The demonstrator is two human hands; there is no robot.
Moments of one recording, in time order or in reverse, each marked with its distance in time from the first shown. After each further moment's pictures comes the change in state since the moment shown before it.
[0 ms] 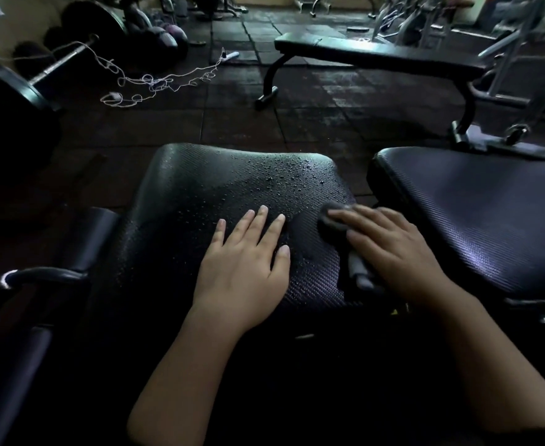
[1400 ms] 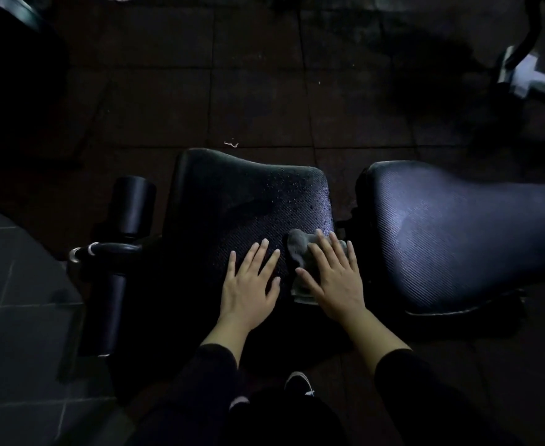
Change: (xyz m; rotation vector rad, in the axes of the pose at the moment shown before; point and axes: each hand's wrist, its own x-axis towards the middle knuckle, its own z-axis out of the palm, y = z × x) left_hand -0.005 0.018 -0.037 0.006 -0.286 -0.075; right_hand 0.006 -0.040 -0.027 -0.154 -0.242 0.119
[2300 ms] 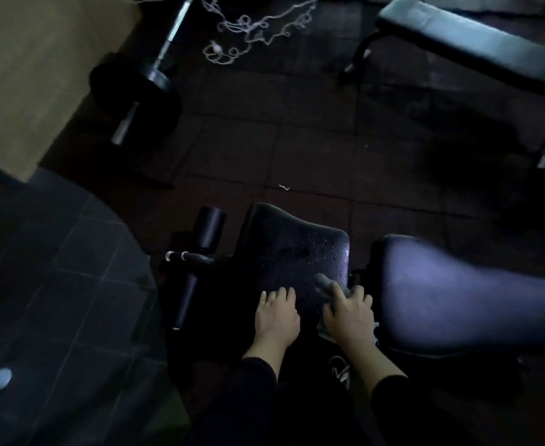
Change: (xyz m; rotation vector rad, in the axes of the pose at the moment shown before) left_hand -0.073 0.065 -0.214 -0.077 -0.261 -0.314; right_hand -0.026 -0.080 -0.203 0.111 -0.199 0.245
